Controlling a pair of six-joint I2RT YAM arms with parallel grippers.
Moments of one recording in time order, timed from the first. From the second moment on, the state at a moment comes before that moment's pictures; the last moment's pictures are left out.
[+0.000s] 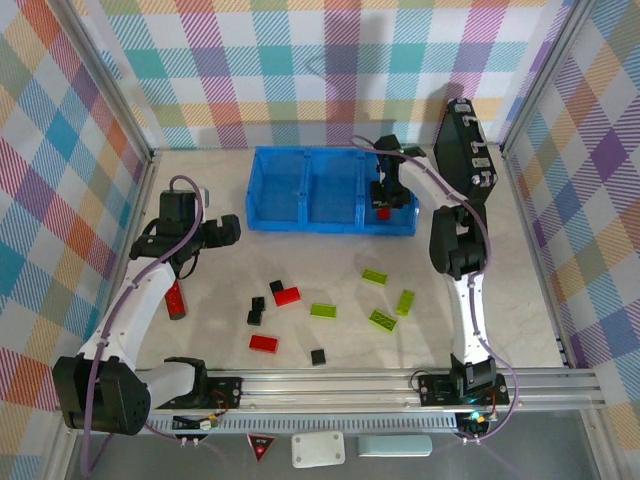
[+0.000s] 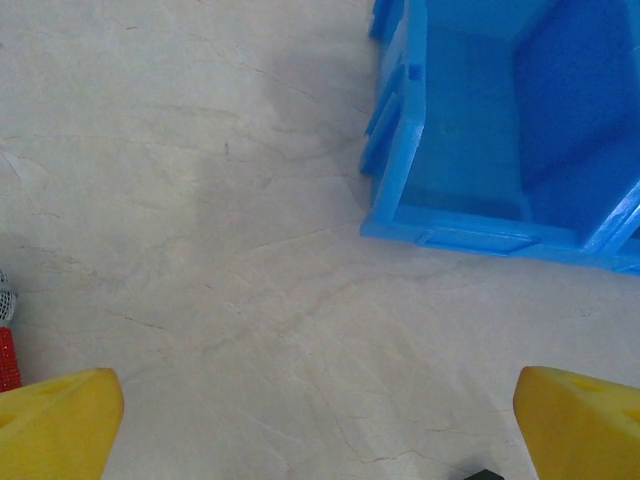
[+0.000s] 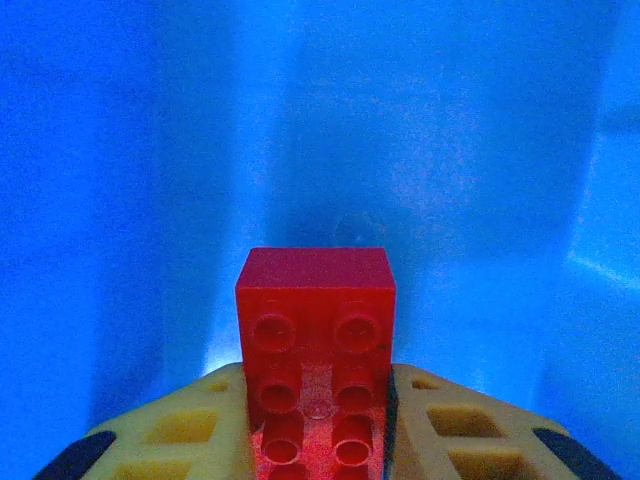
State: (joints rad) left arm -0.09 1.15 0.98 -0.61 -0.01 -0.20; right arm 0.30 2.34 2.07 -1.05 0.02 0.25
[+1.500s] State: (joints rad) left arm -0.09 1.18 0.98 -0.66 0.03 -0.21; right arm 0.31 2.12 1.90 -1.08 0.02 0.26
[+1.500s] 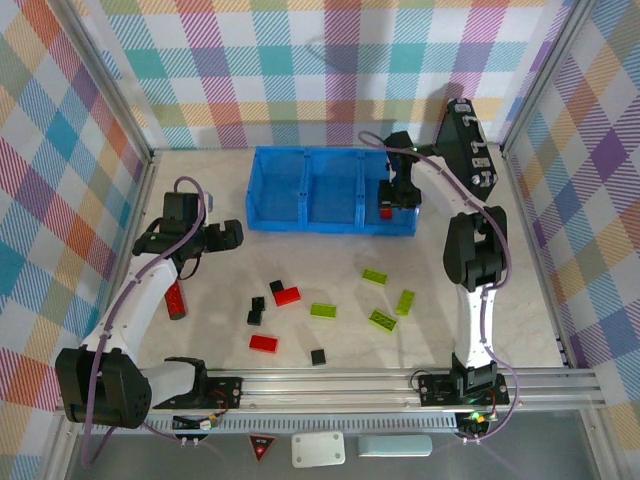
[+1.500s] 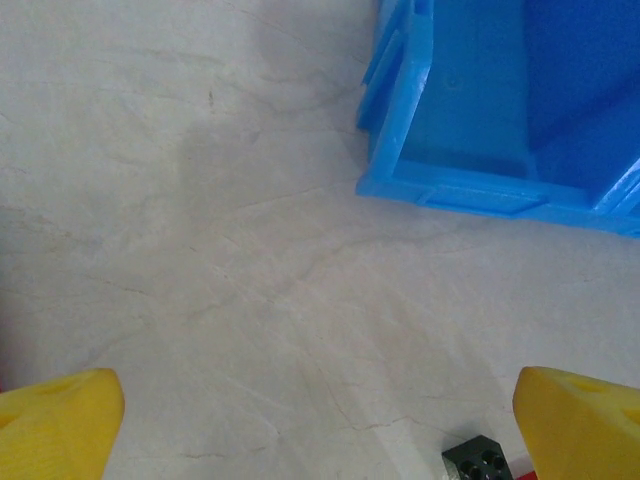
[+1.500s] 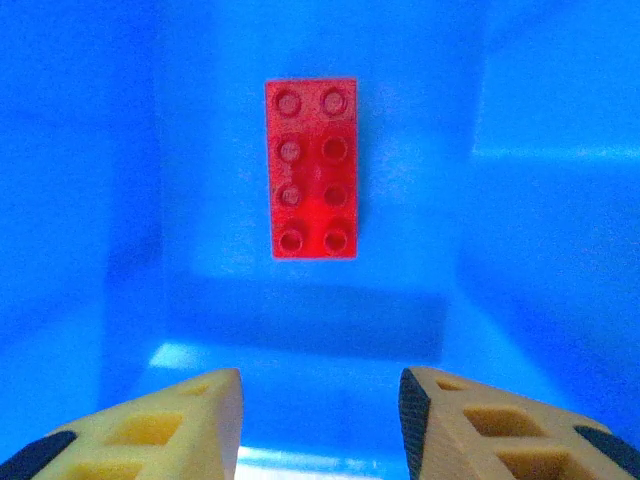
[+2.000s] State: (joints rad) left arm -0.19 1.18 0.99 -0.71 0.02 -0.34; right arm 0.39 1.83 1.60 -1.06 0.00 0.34
